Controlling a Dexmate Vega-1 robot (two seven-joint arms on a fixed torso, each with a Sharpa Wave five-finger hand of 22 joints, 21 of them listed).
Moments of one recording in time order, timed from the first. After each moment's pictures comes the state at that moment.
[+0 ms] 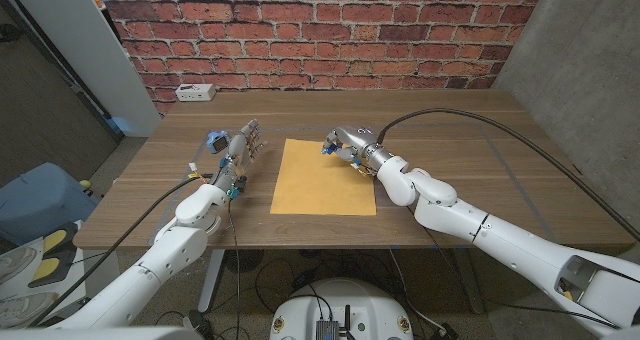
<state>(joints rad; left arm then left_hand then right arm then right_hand) 1.06 0.61 0.30 -1.51 -0.70 -0.32 -0.02 0.10 0.10 0.46 0.09 0.25 -0.18 -0.08 0.18 0.17 -0.17 -0.01 0.20 0.18 -0.17 0.01 0.18 0.17 -0.17 0.08 0.56 0.17 -0.69 -0.61 -0.88 -1.74 -0.64 -0.15 -0.15 1.45 0.15 0.33 -0.16 0.17 1.02 -0.08 0.28 0.25 0.82 -0.12 0.41 0.34 0.83 -0.09 0.65 0.81 0.58 -0.05 0.74 0.32</state>
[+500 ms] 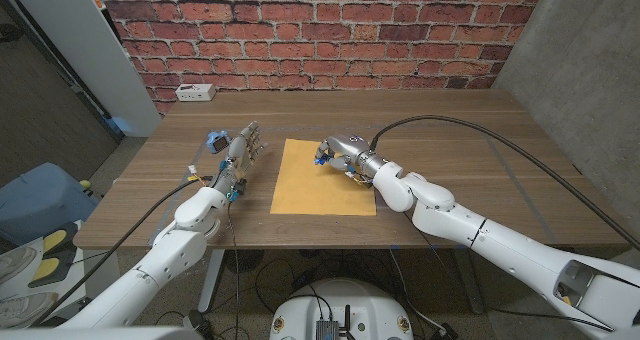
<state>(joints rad) 1.09 0.62 0.30 -1.53 -0.70 -0.32 -0.01 0.10 0.10 0.46 0.09 0.25 -0.18 -0.08 0.18 0.17 -0.17 -0.01 0.20 0.18 -0.17 0.01 0.18 0.17 -0.17 0.08 0.55 0.17 -0.70 -0.60 -0.88 -1.73 -0.65 -0.10 -0.11 1.45 0.15 0.34 -0.16 0.17 1.02 -0.08 0.28 0.26 0.82 -0.12 0.41 0.34 0.84 -0.09 0.64 0.82 0.56 -0.05 0.77 0.31</state>
